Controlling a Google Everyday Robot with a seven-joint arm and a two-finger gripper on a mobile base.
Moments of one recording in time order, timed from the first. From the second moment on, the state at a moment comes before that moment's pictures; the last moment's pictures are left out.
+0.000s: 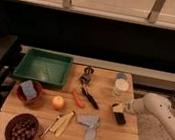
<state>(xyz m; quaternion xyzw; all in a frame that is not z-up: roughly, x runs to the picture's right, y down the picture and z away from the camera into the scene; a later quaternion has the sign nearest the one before) 0.251 0.190 0.859 -0.30 -0.02 0.67 0.68</state>
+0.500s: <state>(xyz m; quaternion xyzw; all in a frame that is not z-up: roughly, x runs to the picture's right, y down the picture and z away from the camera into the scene) 0.245 0.185 0.862 -0.30 -0.02 0.67 0.68</state>
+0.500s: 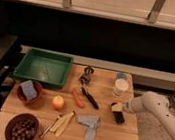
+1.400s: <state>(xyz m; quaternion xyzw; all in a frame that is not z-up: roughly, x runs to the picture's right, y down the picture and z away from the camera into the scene) 0.232 0.182 0.862 -0.32 -0.03 0.66 0.68</state>
